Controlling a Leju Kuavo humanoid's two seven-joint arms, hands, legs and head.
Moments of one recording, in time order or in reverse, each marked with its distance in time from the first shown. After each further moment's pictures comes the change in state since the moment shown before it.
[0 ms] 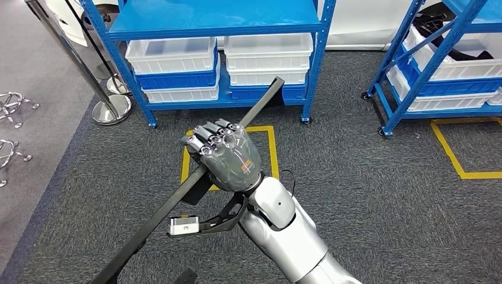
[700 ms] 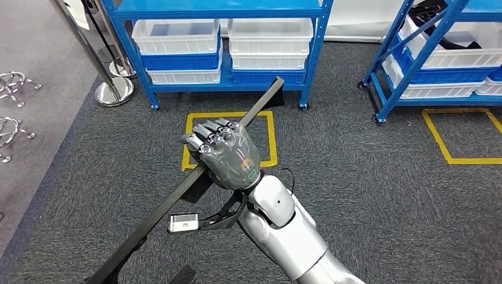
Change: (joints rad) left arm -0.013 -0.003 -0.005 0.000 -0.004 -0.002 0.000; right arm -0.016 -0.006 0.003 0.015 0.006 0.000 0.016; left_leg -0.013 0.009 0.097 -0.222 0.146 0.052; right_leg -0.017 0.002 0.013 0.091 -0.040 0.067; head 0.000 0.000
